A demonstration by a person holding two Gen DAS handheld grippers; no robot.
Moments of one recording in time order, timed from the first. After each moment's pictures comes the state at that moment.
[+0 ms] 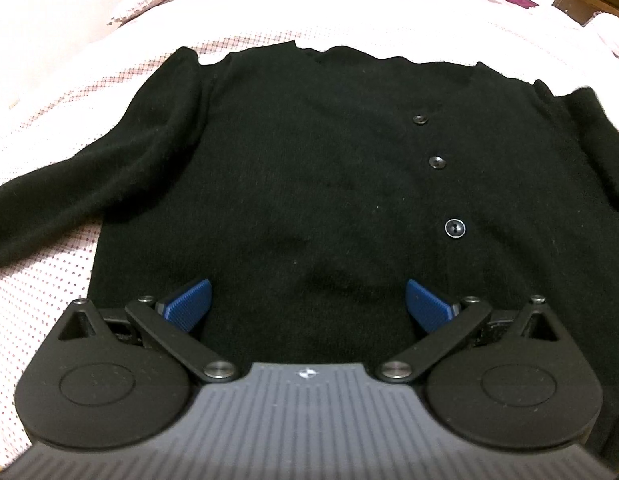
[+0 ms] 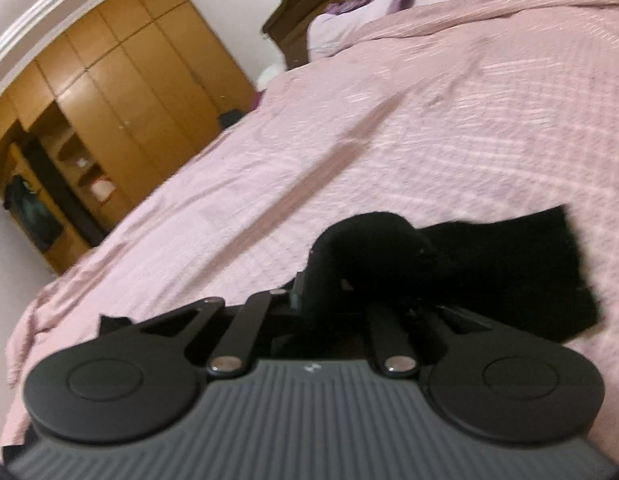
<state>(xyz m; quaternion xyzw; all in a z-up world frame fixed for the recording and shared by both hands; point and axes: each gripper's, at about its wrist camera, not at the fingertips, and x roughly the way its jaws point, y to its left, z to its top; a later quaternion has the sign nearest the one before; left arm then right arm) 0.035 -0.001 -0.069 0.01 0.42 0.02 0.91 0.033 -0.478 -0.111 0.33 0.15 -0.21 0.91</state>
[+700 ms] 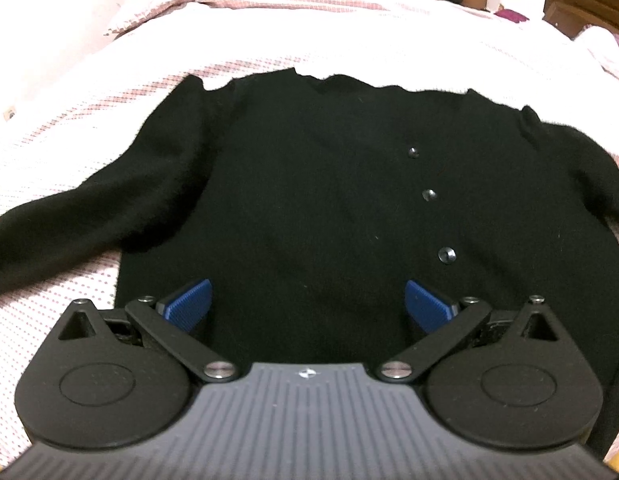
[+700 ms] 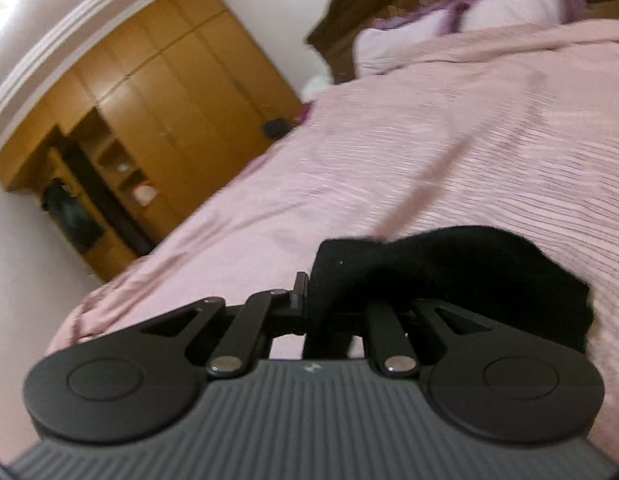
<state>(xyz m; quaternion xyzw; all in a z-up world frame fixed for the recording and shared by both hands) 0.030 0.012 -0.039 0.00 0.40 0.00 0.92 0.035 -0.448 -0.031 0.33 0.11 -0.13 0.93</state>
